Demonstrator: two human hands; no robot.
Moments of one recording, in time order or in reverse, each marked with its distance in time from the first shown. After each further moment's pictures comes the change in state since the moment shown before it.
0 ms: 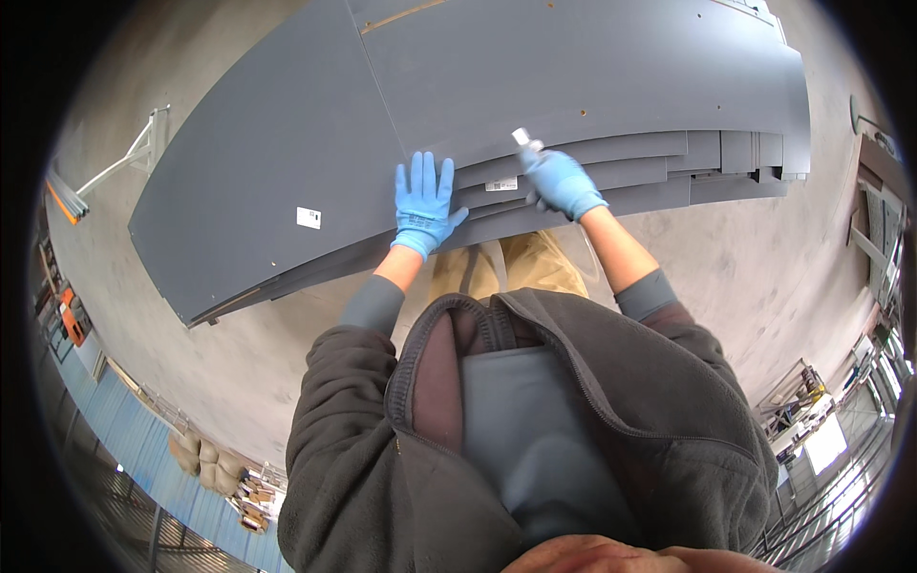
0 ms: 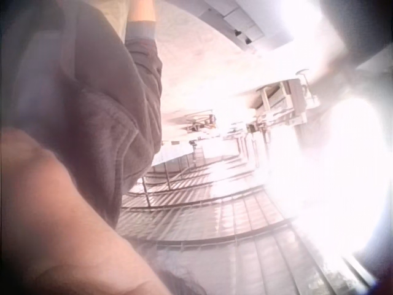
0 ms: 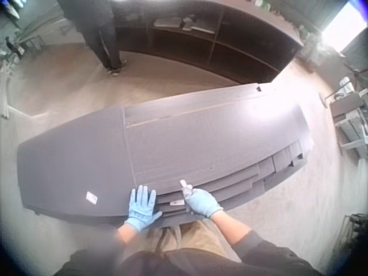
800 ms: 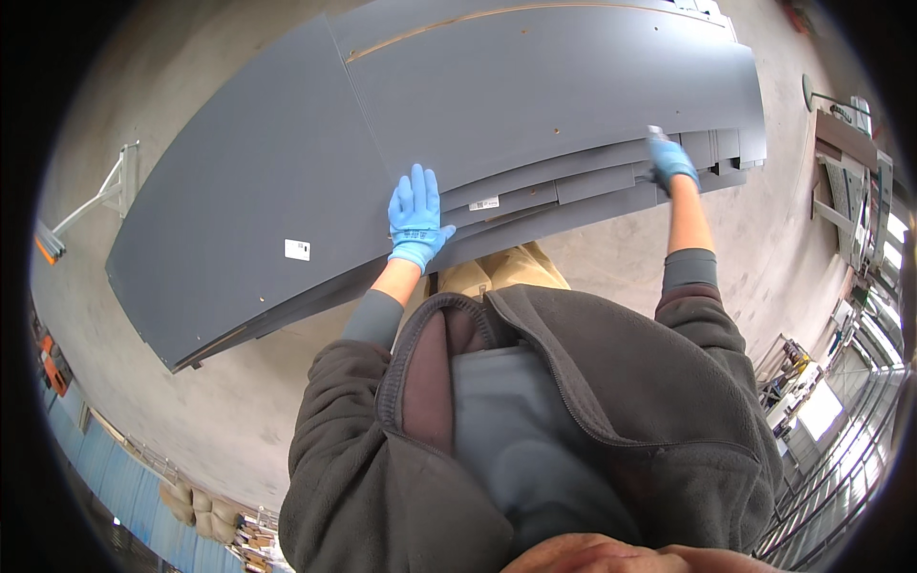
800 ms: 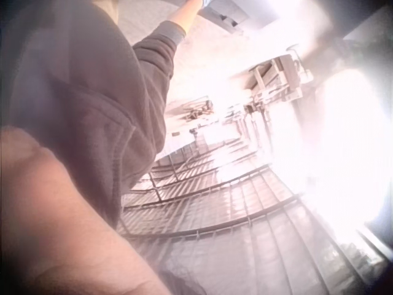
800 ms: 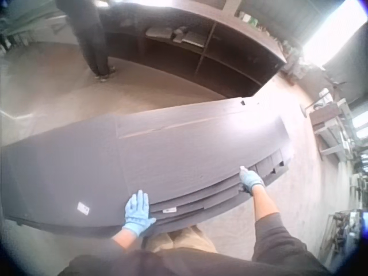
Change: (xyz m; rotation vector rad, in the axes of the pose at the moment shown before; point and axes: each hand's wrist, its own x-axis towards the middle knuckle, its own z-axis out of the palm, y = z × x) left_hand 0.024 0.005 -0.017 -0.003 -0.214 -0.126; right_hand -0.019 0.055 -0.182 0.060 0.585 0.407
